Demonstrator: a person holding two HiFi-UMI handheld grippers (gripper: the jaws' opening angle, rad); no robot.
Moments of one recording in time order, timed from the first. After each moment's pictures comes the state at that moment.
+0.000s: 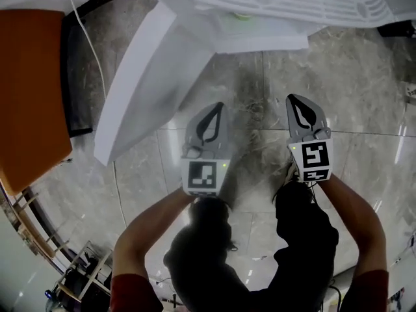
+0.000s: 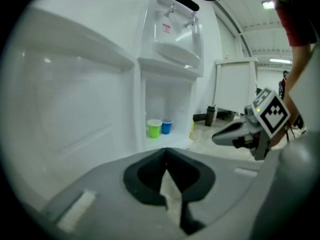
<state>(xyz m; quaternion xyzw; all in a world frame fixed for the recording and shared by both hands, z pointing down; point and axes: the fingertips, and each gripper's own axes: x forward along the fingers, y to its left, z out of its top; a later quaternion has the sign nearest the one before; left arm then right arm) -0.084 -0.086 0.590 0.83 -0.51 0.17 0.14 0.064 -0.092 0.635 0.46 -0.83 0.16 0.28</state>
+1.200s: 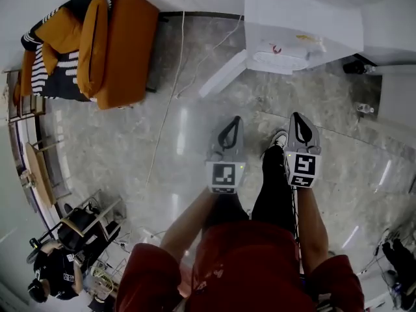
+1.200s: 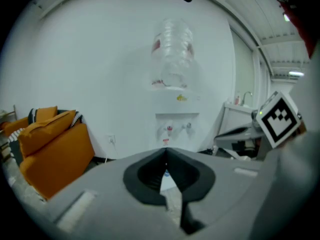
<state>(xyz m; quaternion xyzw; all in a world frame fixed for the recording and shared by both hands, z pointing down) -0.098 0.011 0.040 0.78 -0.58 0.16 0.15 0.050 -0.022 0.076 0.49 -0.82 0.14 0.25</state>
